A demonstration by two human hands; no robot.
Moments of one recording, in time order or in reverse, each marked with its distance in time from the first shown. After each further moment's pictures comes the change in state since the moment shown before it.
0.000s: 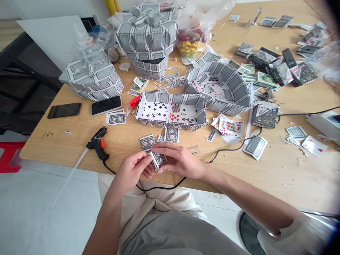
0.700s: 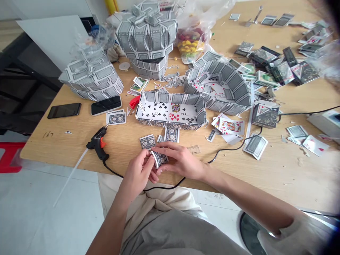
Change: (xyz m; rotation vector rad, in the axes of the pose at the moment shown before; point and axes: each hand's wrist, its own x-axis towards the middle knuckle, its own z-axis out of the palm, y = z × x) left_hand 0.000 -0.005 0.025 0.060 0.091 -0.018; right_hand -0.002 0.001 0.005 -0.074 0.069 0.011
